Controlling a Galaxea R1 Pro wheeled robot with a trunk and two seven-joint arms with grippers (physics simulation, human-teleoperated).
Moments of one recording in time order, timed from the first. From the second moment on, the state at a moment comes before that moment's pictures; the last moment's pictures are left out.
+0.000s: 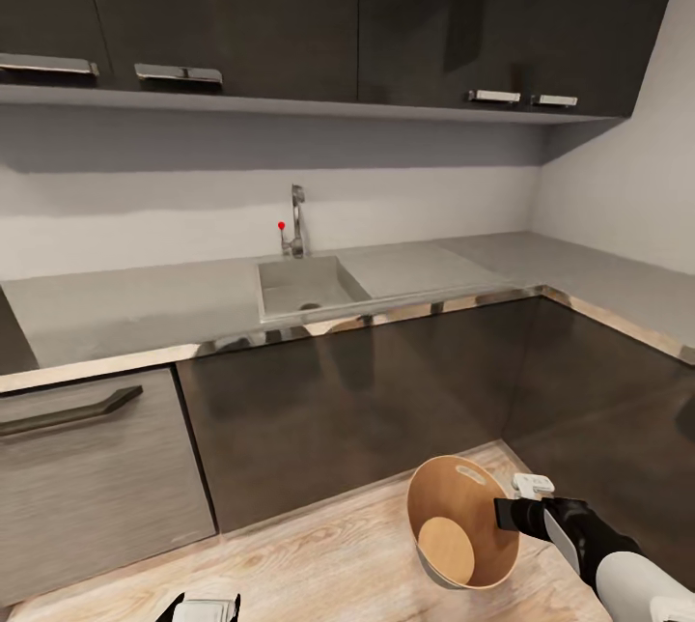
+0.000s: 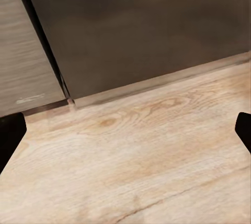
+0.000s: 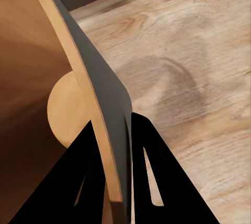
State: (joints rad) left arm 0.07 0.01 -0.01 -0.96 -0.01 -0.19 0.01; right arm -0.66 -0.21 -0.14 -0.28 0.06 0.32 0.31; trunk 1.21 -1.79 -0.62
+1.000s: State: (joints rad) left arm 0.07 0.01 -0.01 -0.96 -0.01 -0.19 0.01; right arm -0.66 -0.21 -0.14 -0.28 0.06 0.32 0.31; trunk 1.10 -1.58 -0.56
